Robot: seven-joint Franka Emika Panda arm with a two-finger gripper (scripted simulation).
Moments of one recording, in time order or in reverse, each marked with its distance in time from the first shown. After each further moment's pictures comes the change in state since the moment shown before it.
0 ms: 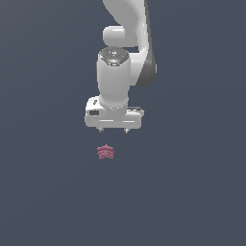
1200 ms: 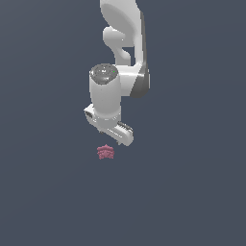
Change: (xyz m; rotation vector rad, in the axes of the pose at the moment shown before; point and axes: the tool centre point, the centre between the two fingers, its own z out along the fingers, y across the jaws) arm 0.003 0.015 0.038 0.026 -0.038 0.600
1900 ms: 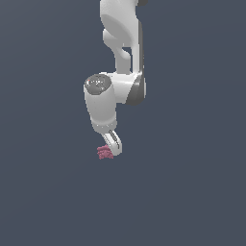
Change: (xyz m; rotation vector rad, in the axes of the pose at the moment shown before) arm 0.009 0.009 0.026 0.001 -0.021 0.433
